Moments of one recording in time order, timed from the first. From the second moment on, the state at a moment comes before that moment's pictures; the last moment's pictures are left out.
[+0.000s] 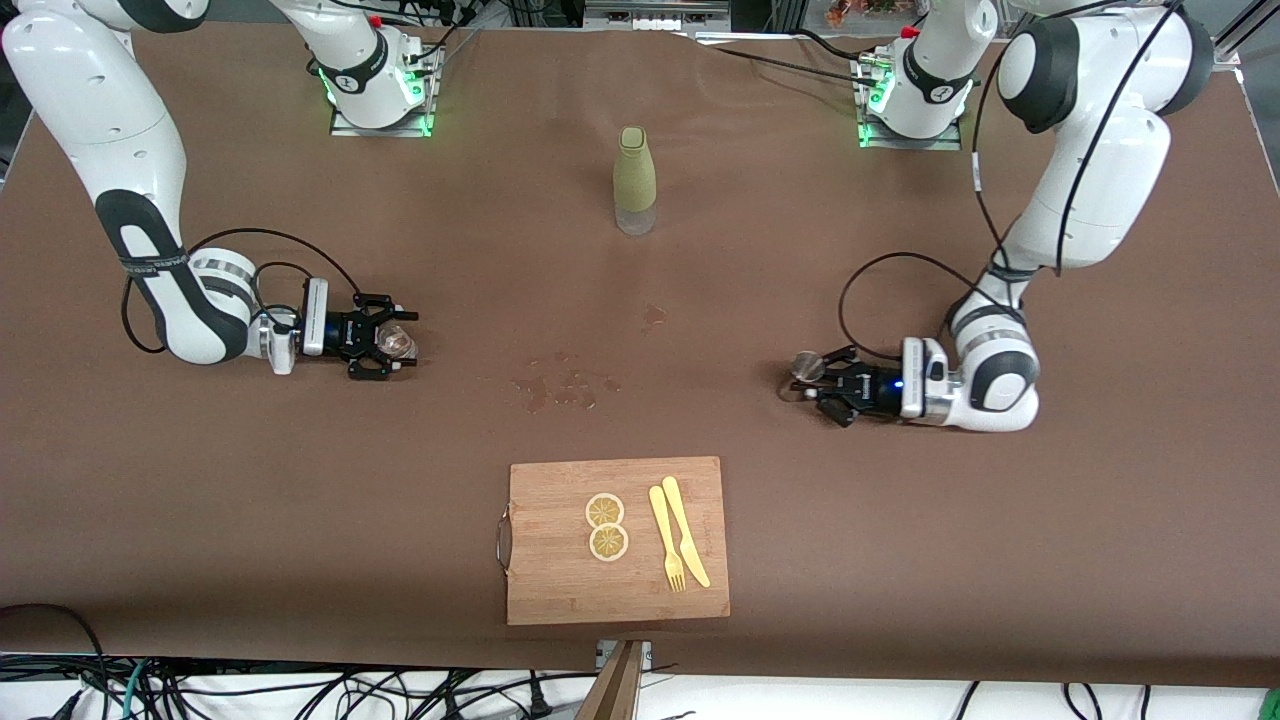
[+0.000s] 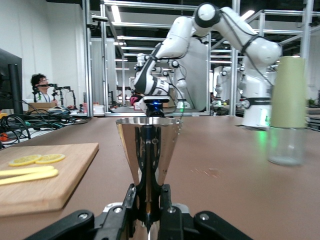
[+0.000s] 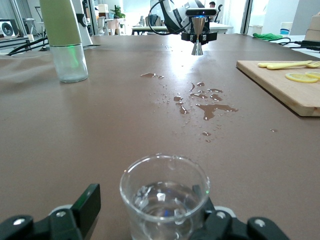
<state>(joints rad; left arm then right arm) 0.04 1.00 -0.10 -1.64 -1.47 1.62 2.63 -0.19 0.74 0.03 -2.01 1.17 1.84 -2.73</state>
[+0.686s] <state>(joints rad) -0.12 1.00 -0.34 -1.63 -1.73 2.01 2.55 -0.19 0.74 0.03 -2.00 1.18 1.82 -2.73</state>
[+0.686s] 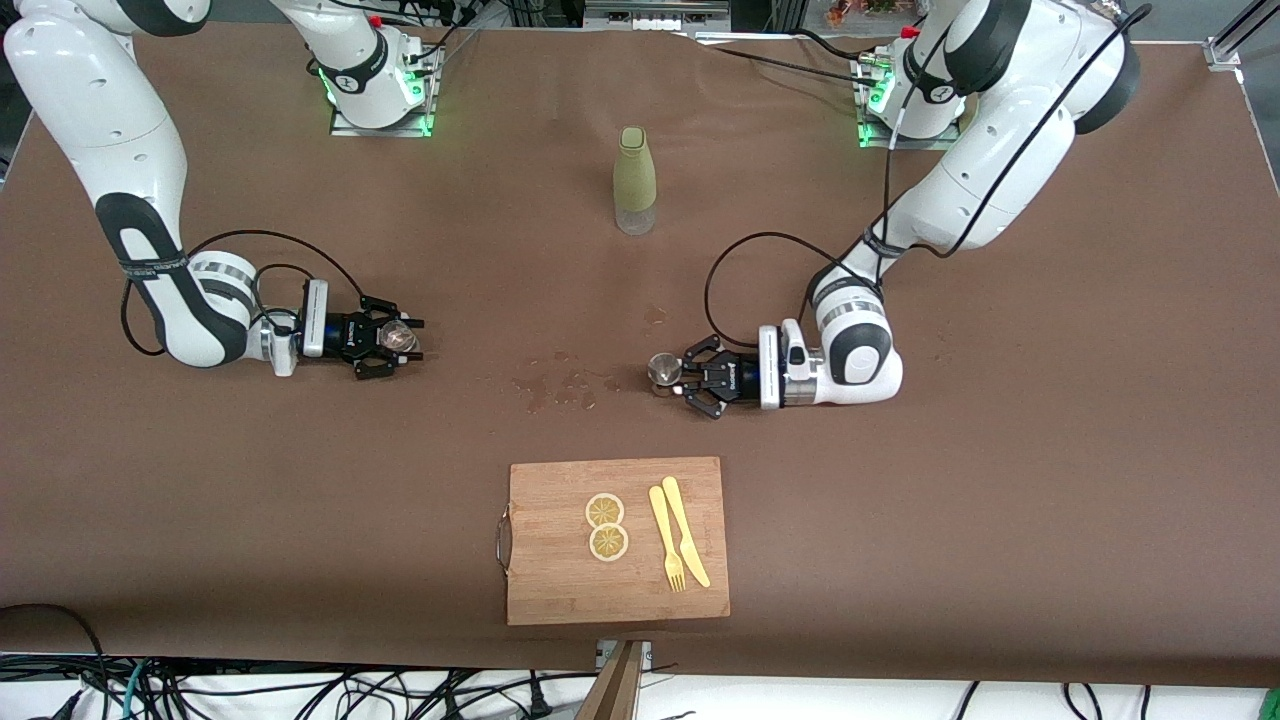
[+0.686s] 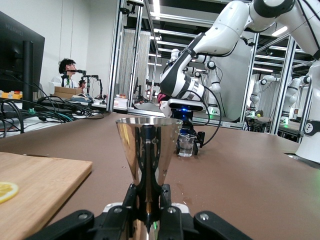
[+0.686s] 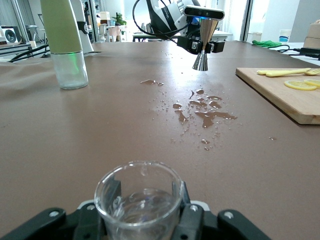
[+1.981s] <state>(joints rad) -0.34 1.07 -0.34 -1.48 -1.88 2.12 2.55 -0.19 0.71 0.05 -1.94 1.19 1.76 -2.63</state>
